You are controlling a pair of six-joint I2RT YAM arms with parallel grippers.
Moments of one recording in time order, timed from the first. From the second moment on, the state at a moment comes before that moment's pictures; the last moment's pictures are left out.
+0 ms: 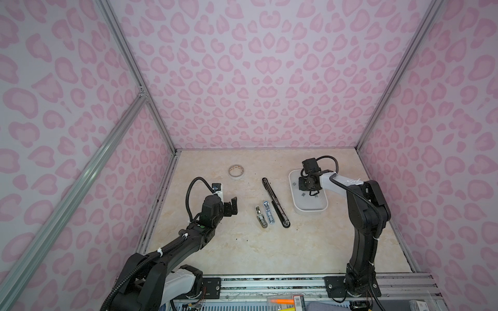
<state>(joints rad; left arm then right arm) -0.39 1.17 0.42 0.25 -0.15 -0.26 0.28 2.01 1.33 -0.41 0.13 0.30</state>
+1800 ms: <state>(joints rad) -0.42 1.20 0.43 0.26 -0.15 -0.23 0.33 2.04 1.38 -0.42 0.09 0.30</state>
